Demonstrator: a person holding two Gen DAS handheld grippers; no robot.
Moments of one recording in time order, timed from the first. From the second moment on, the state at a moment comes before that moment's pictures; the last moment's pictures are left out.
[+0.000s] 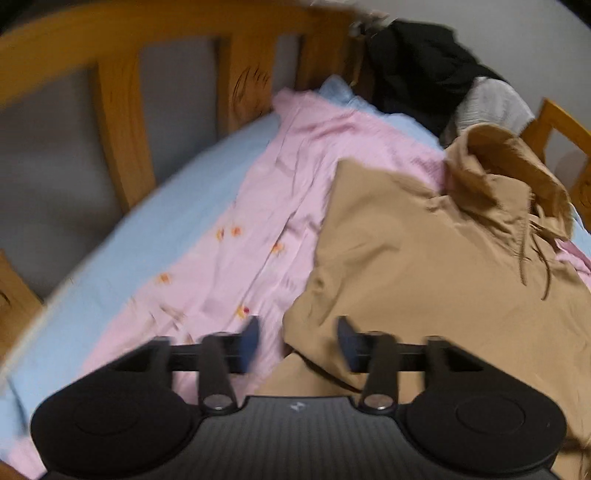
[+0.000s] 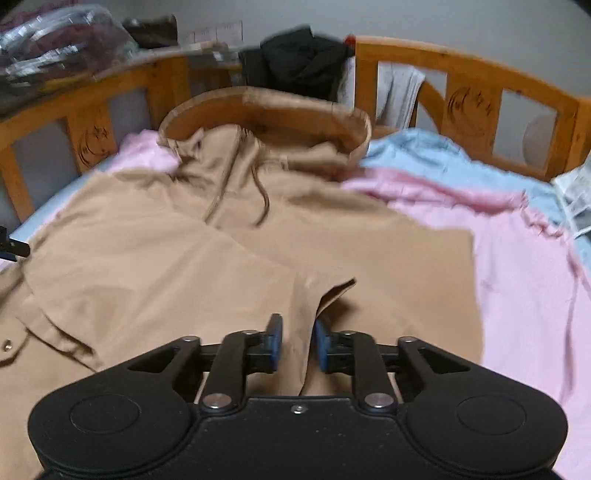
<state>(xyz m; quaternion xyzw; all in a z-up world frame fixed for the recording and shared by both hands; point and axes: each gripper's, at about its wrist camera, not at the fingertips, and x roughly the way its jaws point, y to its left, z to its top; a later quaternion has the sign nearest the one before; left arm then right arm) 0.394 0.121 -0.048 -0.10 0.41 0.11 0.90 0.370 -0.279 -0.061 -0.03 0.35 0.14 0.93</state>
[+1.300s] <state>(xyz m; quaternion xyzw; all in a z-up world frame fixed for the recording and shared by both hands) 0.417 0.002 -0.083 -0.04 0.41 -0.04 0.91 0.557 -0.237 -0.006 -0.15 0.30 0.11 0.93</state>
